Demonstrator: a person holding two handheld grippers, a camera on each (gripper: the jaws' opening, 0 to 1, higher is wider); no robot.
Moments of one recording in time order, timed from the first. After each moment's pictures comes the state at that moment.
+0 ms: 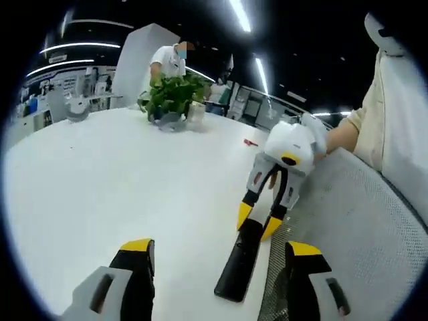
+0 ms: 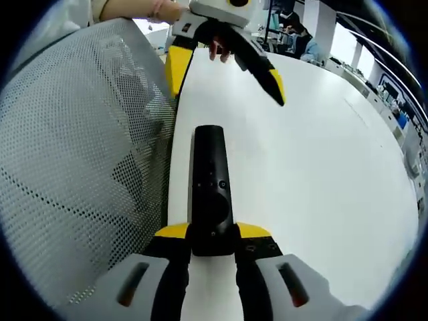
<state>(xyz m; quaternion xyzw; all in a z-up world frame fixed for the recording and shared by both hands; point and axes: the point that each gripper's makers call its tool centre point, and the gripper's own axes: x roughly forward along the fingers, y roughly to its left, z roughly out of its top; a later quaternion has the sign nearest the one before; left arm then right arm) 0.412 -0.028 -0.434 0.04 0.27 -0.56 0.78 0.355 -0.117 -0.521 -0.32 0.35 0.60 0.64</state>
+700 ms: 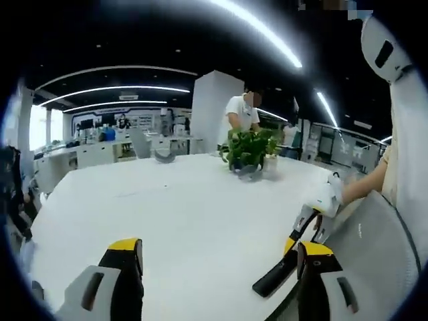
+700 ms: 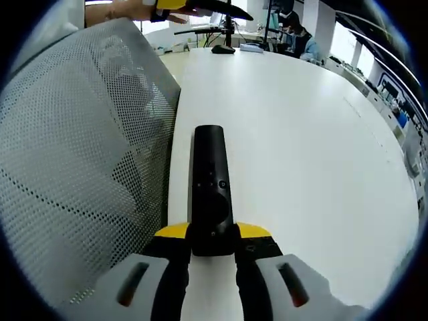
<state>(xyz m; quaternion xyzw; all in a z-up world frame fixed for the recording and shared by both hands) 0.395 0.071 -0.354 0.02 0.17 -0.32 0.93 0.355 -0.118 -0.521 -0.32 0.35 0.60 0.64</state>
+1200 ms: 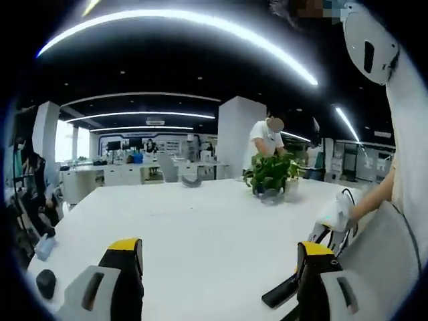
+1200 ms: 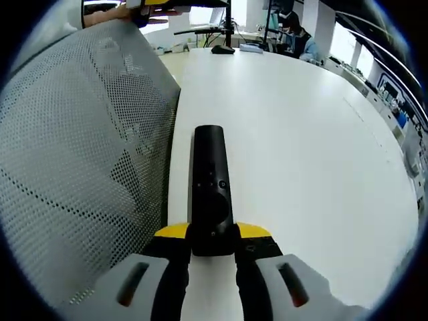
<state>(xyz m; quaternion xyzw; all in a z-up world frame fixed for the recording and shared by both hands) 0.385 0.087 -0.331 0.00 0.09 -0.26 0.96 0.355 -0.117 -0.521 -0.32 0.35 0.60 0.64</state>
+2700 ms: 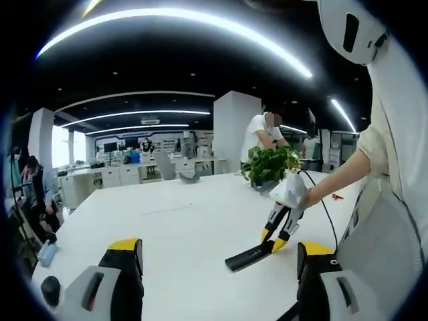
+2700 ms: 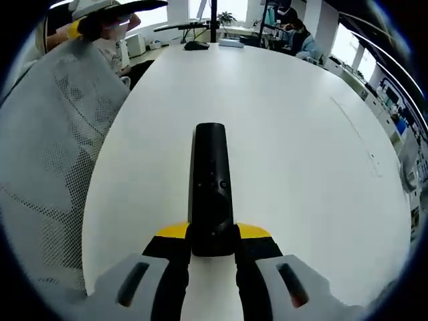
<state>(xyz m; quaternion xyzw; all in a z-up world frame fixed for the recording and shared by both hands) 0.383 0.089 -0.341 0.03 0.10 -0.27 0.96 0.487 -0.103 -0.521 -0.35 0.35 0.59 0.64</state>
